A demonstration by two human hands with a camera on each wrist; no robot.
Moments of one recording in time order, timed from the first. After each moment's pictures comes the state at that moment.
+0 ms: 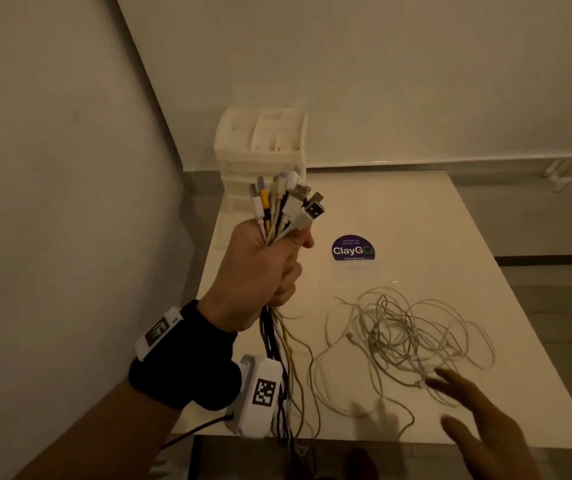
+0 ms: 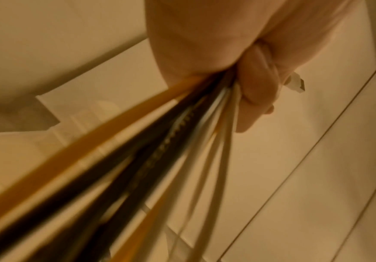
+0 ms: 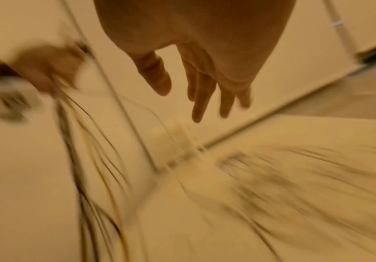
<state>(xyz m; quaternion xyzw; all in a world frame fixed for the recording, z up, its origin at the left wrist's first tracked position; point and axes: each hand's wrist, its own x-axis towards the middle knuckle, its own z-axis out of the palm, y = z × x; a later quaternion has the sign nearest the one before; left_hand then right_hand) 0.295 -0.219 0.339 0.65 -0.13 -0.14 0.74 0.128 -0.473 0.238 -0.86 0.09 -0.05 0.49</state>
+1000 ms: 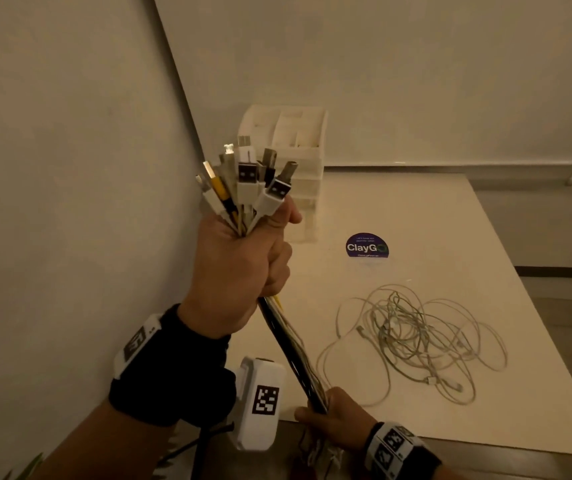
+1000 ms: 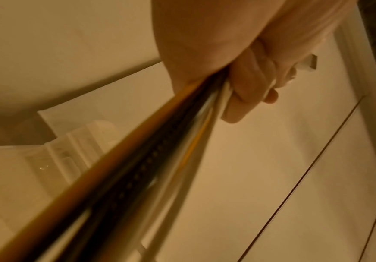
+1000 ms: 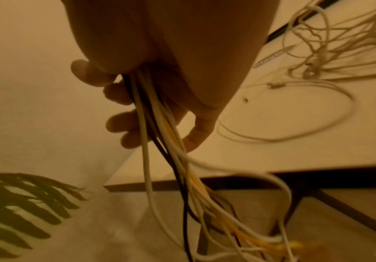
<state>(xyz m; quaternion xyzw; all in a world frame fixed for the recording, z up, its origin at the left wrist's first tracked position) 0.253 -0.194 0.360 0.57 -0.16 -0.02 0.81 0.176 -0.346 0.096 -0.79 0.00 0.31 0.53</state>
